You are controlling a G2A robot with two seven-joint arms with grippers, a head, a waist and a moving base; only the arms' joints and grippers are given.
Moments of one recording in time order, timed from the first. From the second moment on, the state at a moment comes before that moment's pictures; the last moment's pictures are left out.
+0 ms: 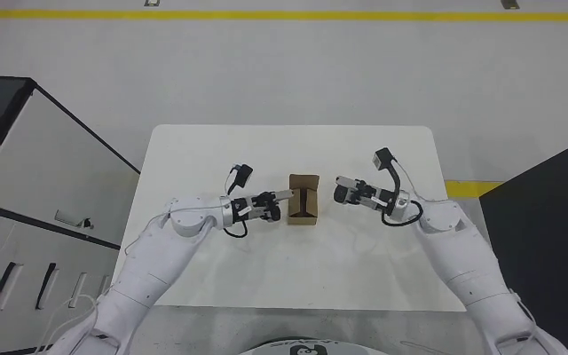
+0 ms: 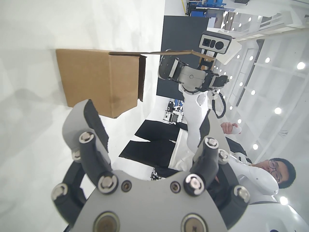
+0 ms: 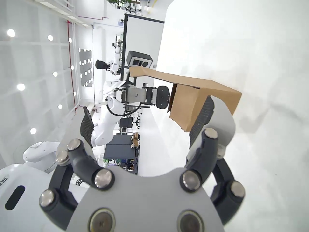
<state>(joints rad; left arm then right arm) 1.21 -1.12 -1.03 -1.38 -0.25 -0.03 -0.89 -1.24 -1.08 1.19 -1.27 0.34 -0.37 0.95</state>
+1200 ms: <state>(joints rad) 1.15 -1.17 -0.94 -1.26 -0.34 -0.10 -0.87 -0.84 -1.24 0.91 -0.71 0.58 -0.52 1.12</state>
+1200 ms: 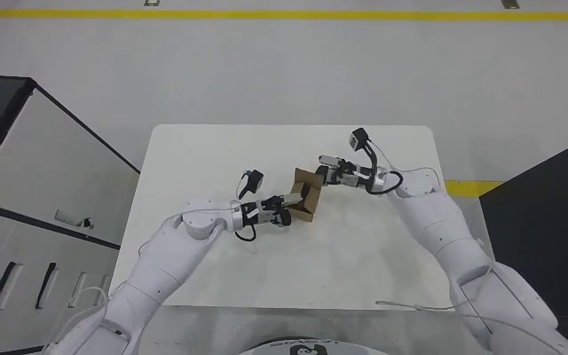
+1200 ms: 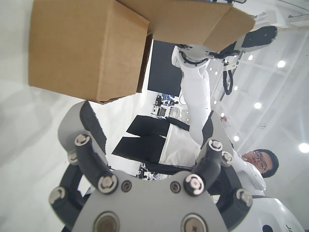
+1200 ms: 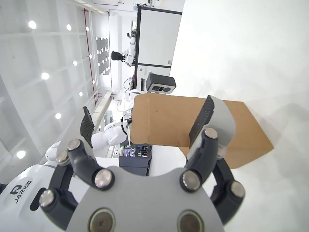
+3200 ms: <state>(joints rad) 1.13 -1.17 -1.03 -1.09 -0.39 -0.07 -0.83 -1.00 -1.19 1.05 -0.89 0.57 -0.45 1.17</state>
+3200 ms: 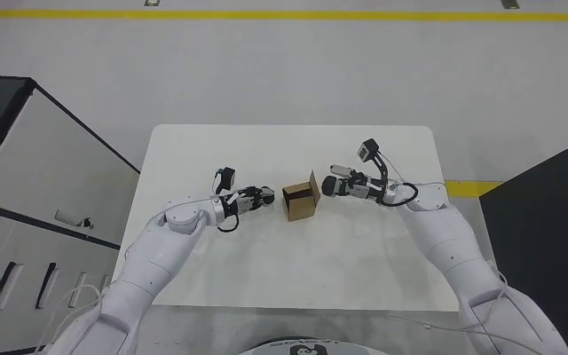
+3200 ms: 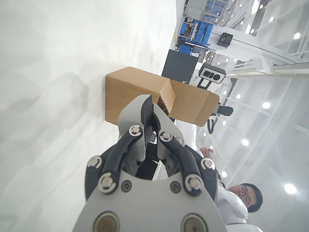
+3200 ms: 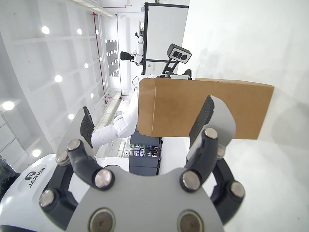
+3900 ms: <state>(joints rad) 1.14 -1.21 -0.96 -1.04 -0.42 -0.07 -0.76 -1.00 -1.19 1.05 -0.89 0.57 -0.45 1.17</state>
